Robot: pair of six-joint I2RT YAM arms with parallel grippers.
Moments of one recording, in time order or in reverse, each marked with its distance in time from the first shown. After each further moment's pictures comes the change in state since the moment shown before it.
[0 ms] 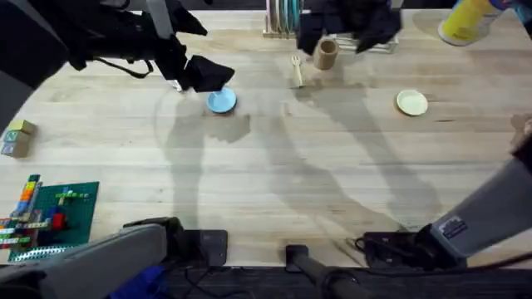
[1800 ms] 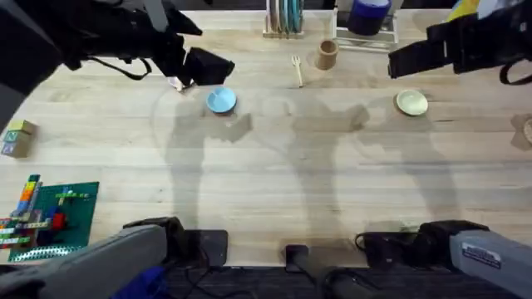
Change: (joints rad) left arm 0.000 -0.030 0.001 0.002 -0.023 -0.158; right arm -0.381 -0.644 -0.502 0.061 -0.259 -0.528
